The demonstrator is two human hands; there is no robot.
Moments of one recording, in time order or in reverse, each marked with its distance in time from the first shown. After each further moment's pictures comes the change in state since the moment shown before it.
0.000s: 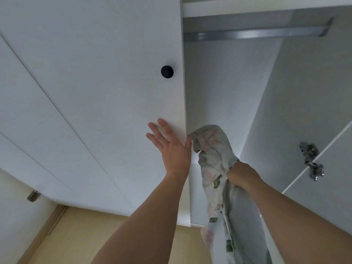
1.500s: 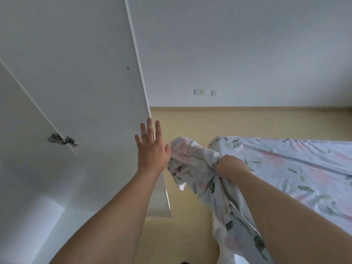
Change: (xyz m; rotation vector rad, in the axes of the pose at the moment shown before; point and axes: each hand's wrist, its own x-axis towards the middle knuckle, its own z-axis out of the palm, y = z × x) left_hand -0.353 0.129 -0.053 -0.095 -0.866 1.615; right_hand -0.512 0.156 0.116 0.524 0.410 1.353
